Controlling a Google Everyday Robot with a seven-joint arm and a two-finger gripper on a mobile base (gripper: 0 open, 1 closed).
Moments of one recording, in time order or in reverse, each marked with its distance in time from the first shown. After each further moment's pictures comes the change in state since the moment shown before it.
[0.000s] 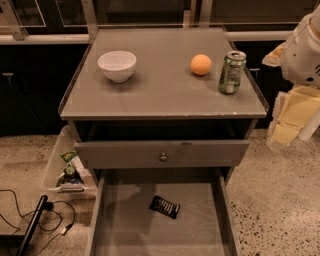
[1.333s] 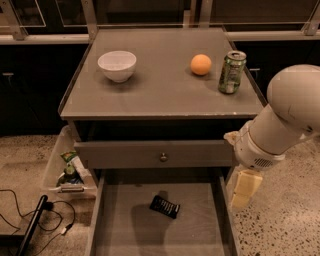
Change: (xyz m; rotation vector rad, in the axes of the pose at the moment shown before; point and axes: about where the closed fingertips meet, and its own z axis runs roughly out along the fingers) arm 0.013 0.070 0.183 -0.169 -0.064 -0.031
